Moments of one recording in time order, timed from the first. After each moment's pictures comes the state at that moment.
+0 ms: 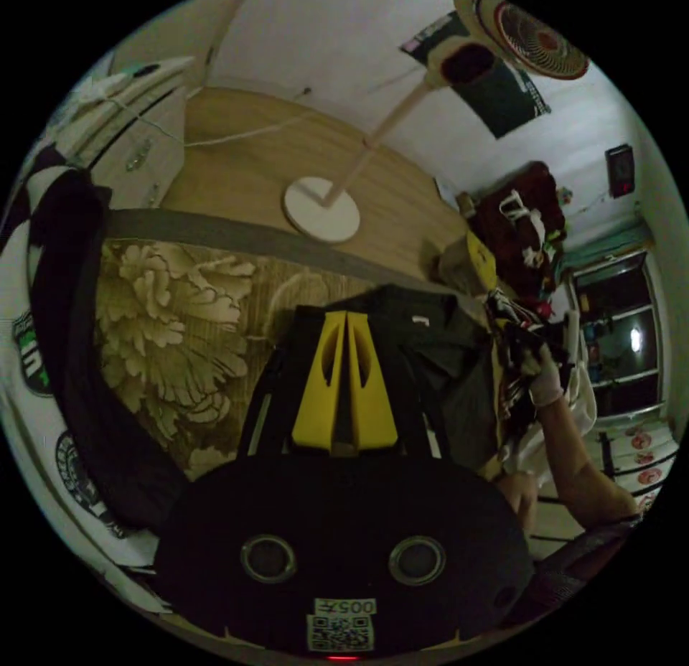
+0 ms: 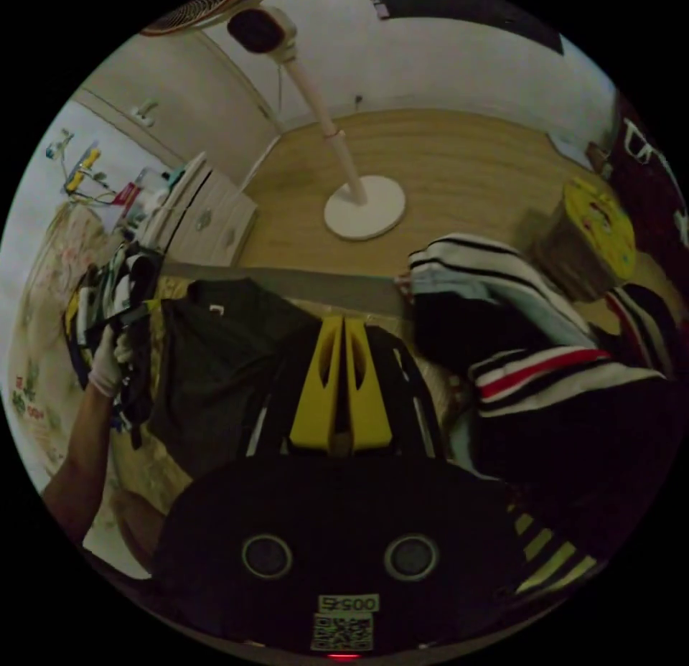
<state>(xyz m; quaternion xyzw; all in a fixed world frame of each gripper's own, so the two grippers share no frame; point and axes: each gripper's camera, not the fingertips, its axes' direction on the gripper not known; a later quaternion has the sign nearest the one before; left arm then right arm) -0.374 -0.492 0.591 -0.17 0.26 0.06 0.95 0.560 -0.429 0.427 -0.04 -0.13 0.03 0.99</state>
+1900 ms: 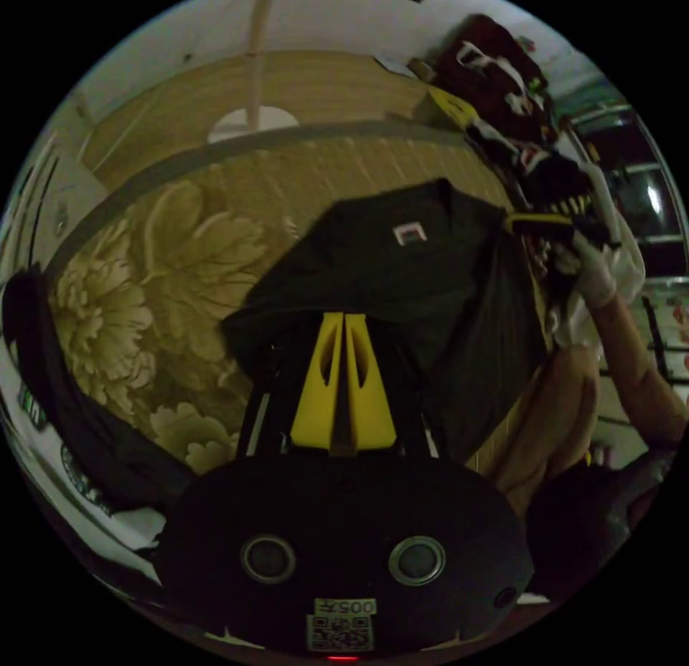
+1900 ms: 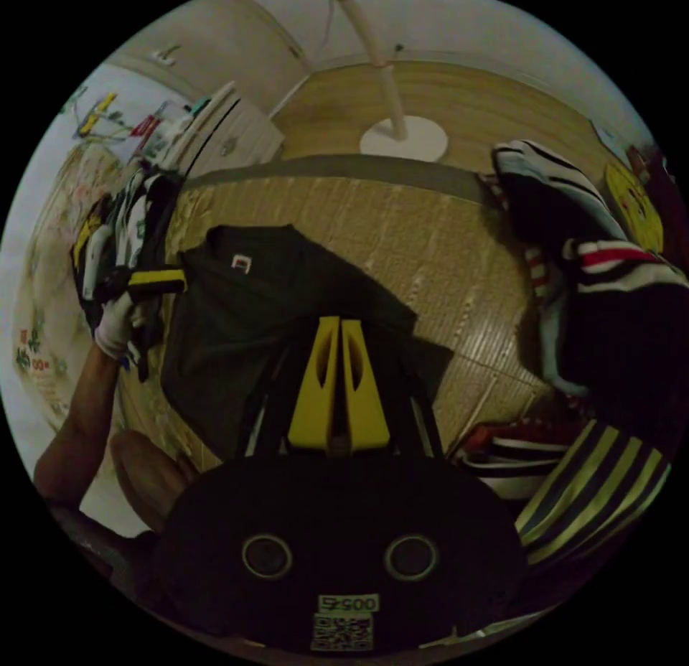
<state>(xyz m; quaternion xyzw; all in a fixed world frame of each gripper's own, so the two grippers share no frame) -0.256 -0.428 0.617 -0.29 0.22 0.22 0.91 0.419 -0.427 0.496 -0.17 -0.17 -0.01 0.97</state>
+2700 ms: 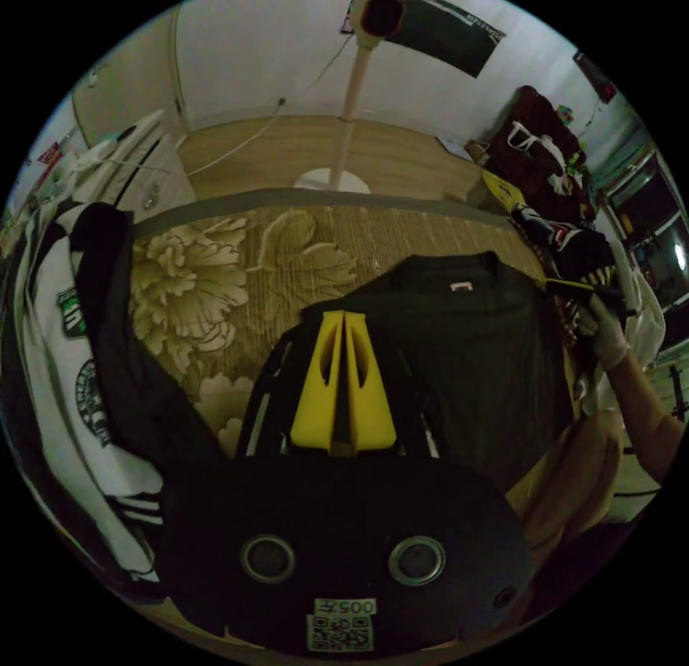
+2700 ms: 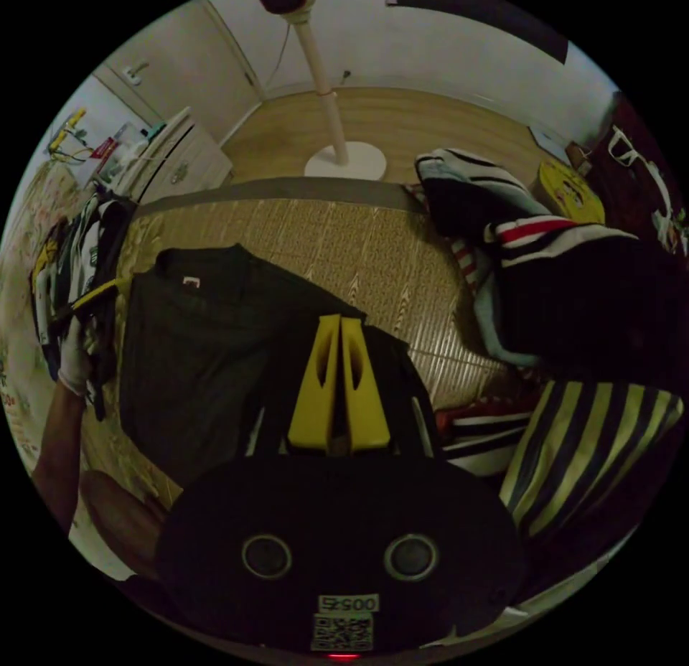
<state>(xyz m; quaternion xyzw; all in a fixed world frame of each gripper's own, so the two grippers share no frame) -0.287 -0.358 0.531 -0.17 0.19 0.19 0.95 0.351 -0.424 0.477 -0.09 -0.08 0.00 0.99</state>
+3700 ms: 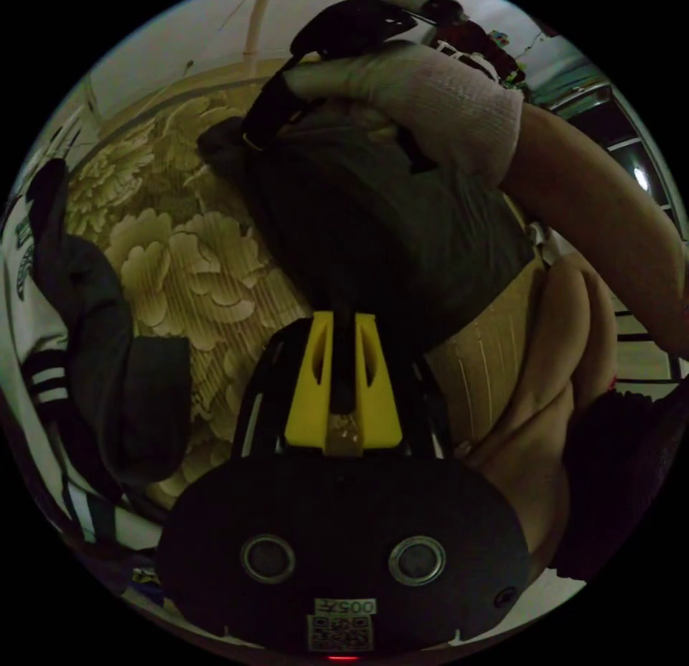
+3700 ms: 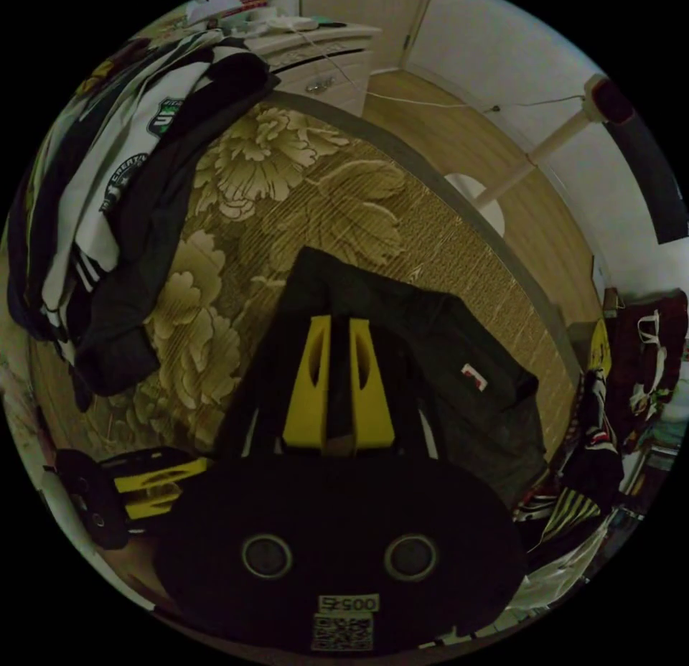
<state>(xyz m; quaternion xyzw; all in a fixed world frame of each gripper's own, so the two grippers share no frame) -0.244 -0.177 0.458 -0.31 0.27 0.27 0.87 -0.012 -0.456 0.498 -0.15 -0.03 -0.22 0.96</state>
